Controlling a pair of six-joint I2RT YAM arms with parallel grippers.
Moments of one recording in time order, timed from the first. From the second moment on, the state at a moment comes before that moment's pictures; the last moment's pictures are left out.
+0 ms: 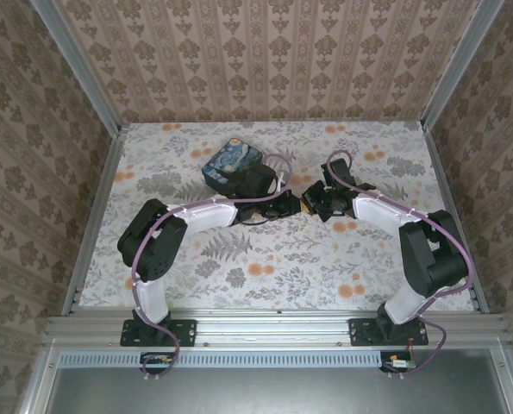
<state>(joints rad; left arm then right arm) -0.79 1.88 1.18 0.04 0.49 -0.86 0.34 1.63 0.99 -0.27 -0.31 1.29</state>
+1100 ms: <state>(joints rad) -0.70 1.82 1.13 0.01 0.66 -0.77 0.19 1.56 0.93 -0.21 -0.45 0.91</state>
